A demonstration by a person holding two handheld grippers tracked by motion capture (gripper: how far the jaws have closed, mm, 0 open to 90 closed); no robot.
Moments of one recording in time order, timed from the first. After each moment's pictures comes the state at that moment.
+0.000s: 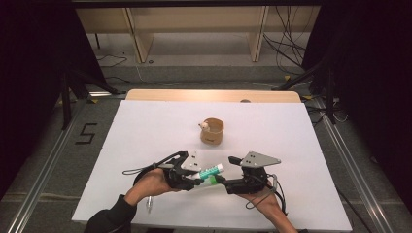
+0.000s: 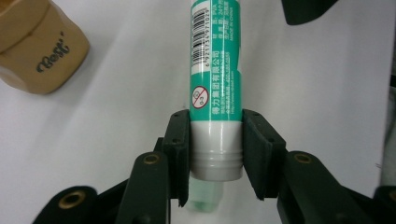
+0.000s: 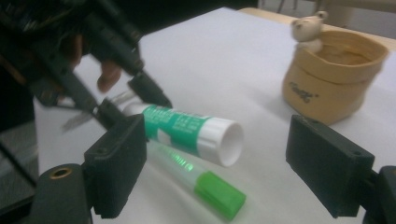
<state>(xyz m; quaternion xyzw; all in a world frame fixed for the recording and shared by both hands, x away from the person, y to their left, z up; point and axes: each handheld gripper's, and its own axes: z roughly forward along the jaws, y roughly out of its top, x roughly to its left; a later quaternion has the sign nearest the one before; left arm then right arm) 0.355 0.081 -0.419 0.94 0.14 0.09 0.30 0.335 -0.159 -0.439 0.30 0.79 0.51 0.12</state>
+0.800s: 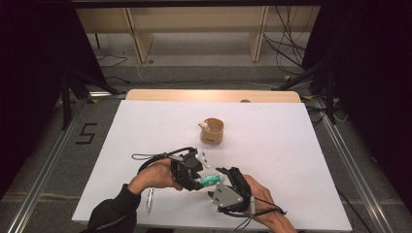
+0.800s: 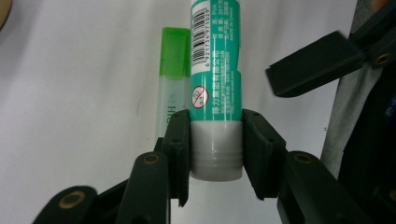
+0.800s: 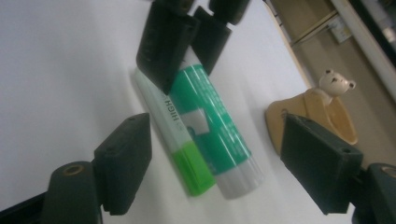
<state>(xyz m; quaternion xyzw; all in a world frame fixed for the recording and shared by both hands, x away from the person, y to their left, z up) 0.368 0.060 -0.409 0.97 0.13 -0.01 0.20 0.290 -0.111 -0.447 0.05 0.88 0.32 0.35</state>
